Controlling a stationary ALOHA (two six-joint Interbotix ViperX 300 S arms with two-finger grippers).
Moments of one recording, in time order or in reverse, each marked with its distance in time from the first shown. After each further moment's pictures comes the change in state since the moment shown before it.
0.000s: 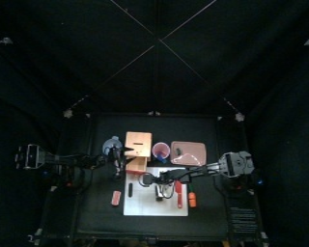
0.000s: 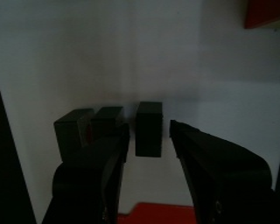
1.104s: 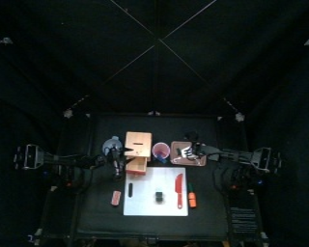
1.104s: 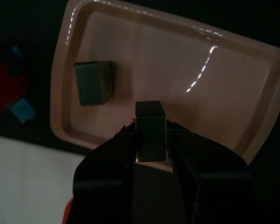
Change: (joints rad) left arm -0.003 -0.029 0.015 0.020 0.002 0.003; right arm -0.515 -0.374 0.448 -0.403 -0.041 1.094
